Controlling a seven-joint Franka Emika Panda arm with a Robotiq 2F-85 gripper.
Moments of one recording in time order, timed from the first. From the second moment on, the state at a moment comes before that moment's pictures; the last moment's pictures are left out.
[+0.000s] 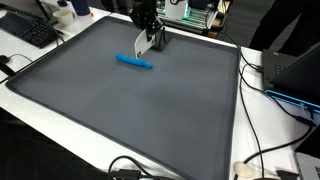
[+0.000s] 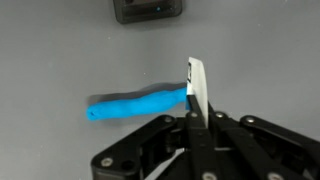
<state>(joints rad) 0.07 0.22 0.10 -2.05 -0.06 2.10 0.30</state>
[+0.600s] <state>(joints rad) 0.07 0.23 0.10 -2.05 -0.06 2.10 0.21</state>
